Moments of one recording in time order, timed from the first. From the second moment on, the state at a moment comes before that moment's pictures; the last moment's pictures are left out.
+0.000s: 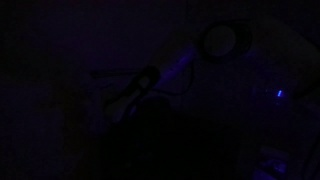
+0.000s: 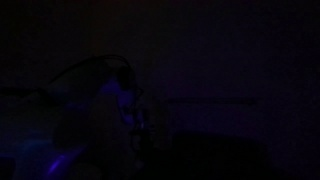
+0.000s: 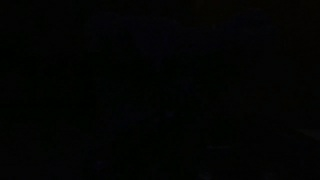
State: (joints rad) arm 0.35 0.84 0.01 -1.51 -0.16 2.20 0.52
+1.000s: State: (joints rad) arm 0.35 0.87 0.06 -1.62 0.02 2.11 0.51
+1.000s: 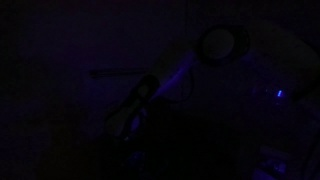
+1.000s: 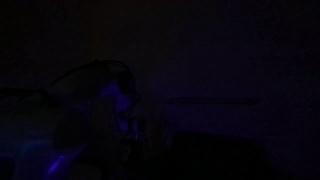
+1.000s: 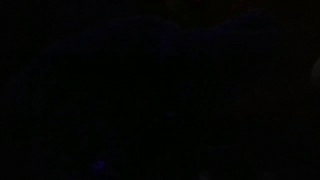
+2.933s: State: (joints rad) arm 0.35 0.97 0.02 -1.26 -0.15 2.06 0.50
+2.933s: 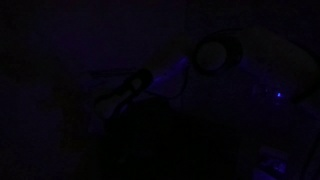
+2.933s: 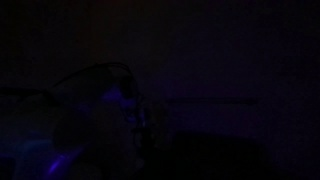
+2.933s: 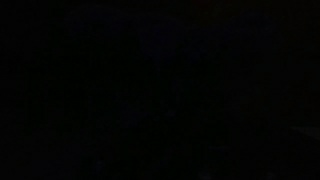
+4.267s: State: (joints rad) arm 0.27 0.96 0.16 -1.64 0.18 2.03 0.38
